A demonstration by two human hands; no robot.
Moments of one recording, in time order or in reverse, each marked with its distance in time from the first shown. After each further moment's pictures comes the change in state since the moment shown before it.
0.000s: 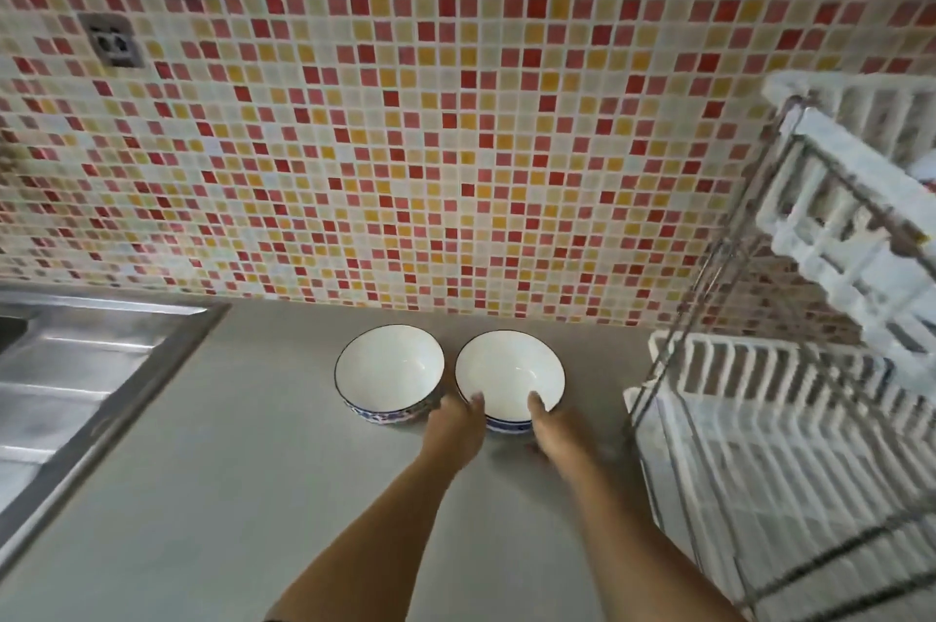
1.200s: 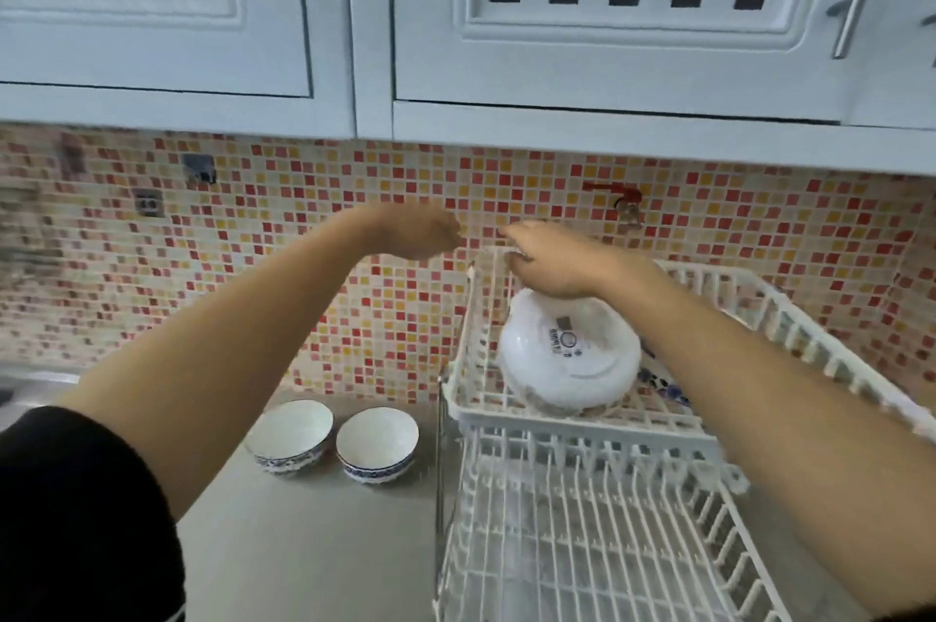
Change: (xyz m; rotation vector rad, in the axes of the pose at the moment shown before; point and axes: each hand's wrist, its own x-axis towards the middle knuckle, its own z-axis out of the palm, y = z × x) left_hand -0.285 0.329 -0.156 0.738 0.122 0.702; right_hand -0.210 -0.113 -0.396 -0.859 0.172 -1.110
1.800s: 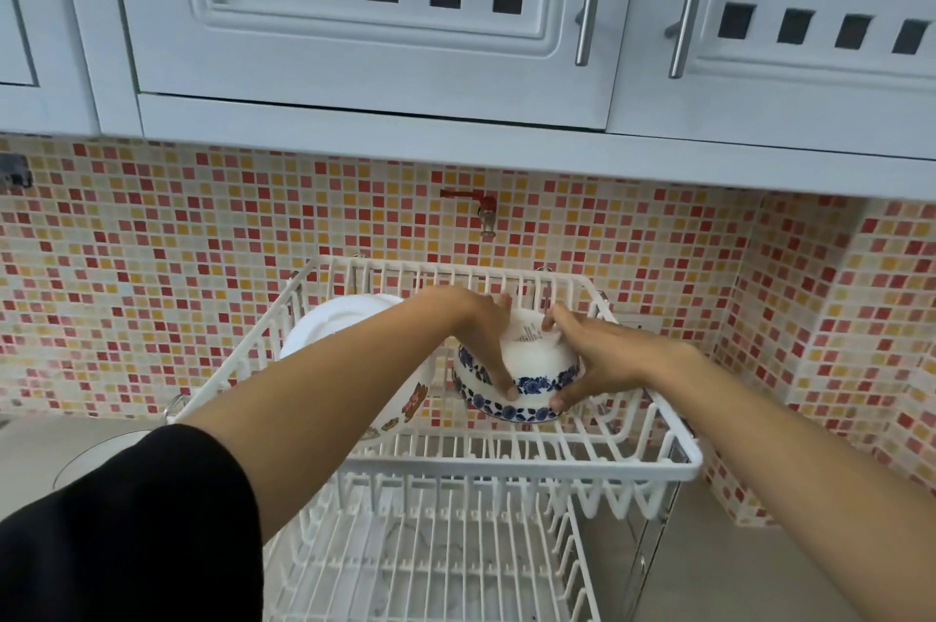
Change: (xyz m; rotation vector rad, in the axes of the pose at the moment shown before) left_hand 0.117 0.239 0.082 0.219 -0.335 0.082; right_hand -0.137 0.241 0.014 0.001 -0.270 0.190
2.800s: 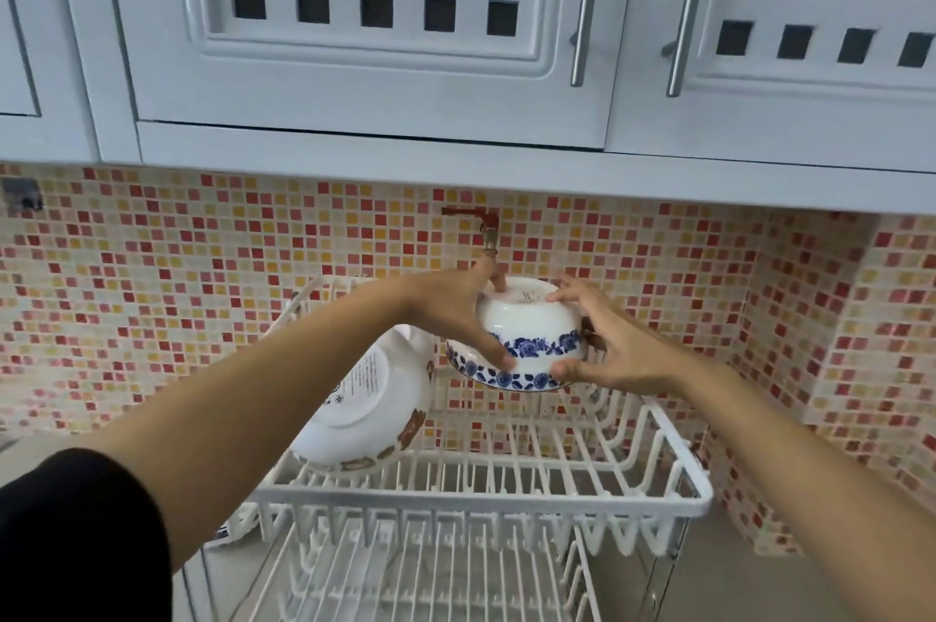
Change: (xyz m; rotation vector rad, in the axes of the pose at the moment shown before) left_hand -0.022 -0.034 -0.017 -0.441 0.297 0.224; right_hand 0.001 0.020 -0.010 0.304 0.257 -0.252
